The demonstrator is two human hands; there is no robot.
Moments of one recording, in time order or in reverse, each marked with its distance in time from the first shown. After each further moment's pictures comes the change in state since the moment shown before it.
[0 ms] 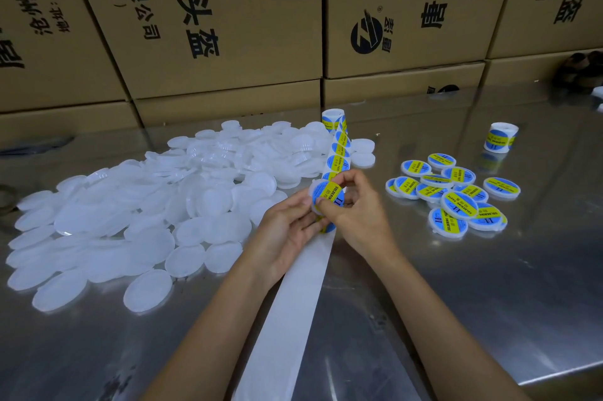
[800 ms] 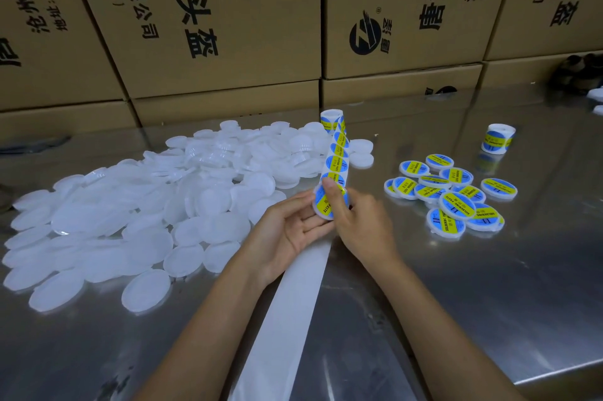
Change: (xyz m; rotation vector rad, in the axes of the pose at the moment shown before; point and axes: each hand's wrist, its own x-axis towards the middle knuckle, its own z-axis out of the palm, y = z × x) left_hand -0.006 0.010 0.003 -0.028 -0.164 -0.083; right_hand -0.004 0.001 -0.007 -0.541 0.047 -0.051
